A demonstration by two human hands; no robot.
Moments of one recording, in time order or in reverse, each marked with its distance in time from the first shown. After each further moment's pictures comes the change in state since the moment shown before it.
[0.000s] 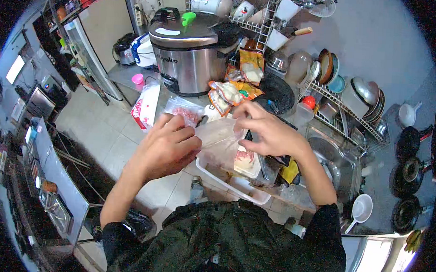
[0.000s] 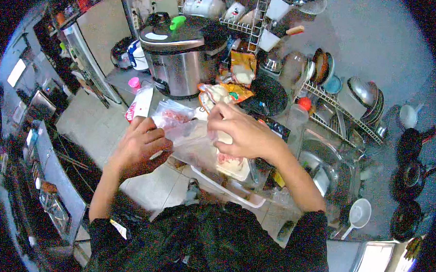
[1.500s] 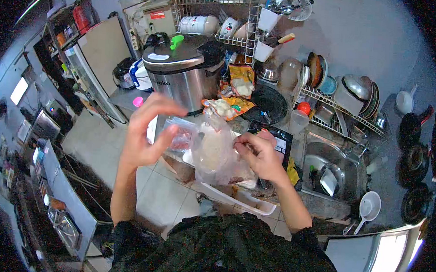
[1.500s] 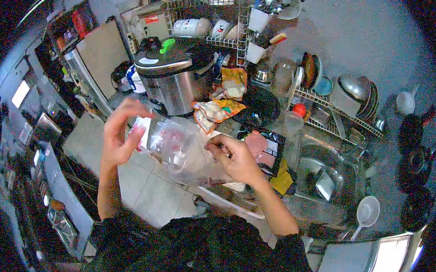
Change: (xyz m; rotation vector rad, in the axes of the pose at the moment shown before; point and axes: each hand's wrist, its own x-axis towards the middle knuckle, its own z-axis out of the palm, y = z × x) left_hand 0.051 -0.006 -0.040 -0.467 0.411 -0.037; right_hand -0.048 -0.022 0.046 0.532 0.501 0.461
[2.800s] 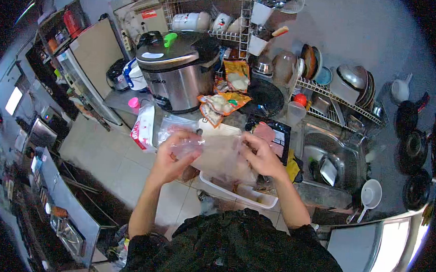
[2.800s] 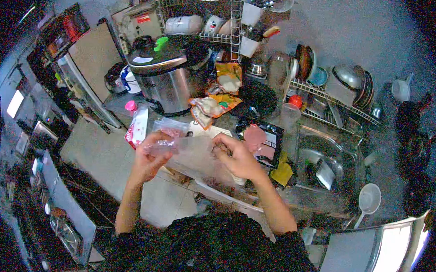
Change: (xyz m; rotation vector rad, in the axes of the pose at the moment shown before) left_hand -0.089 -0.036 0.072 -0.612 0.037 -0.597; right_hand -0.012 0.032 0.003 0.147 -0.125 0.009
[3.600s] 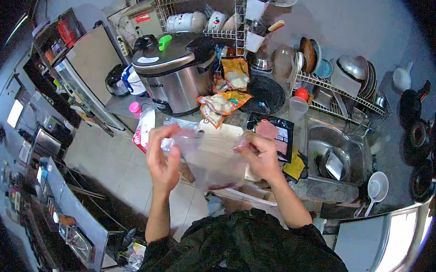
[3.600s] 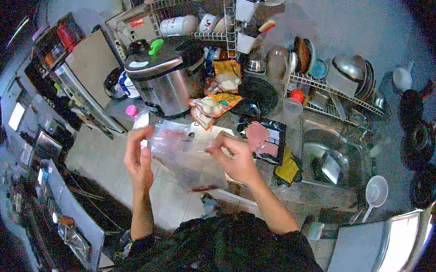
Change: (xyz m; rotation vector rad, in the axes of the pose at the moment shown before) left_hand 0.007 0.016 0.008 0.408 0.366 0.436; right_hand 0.003 -0.020 0.022 -0.151 0.338 -0.223
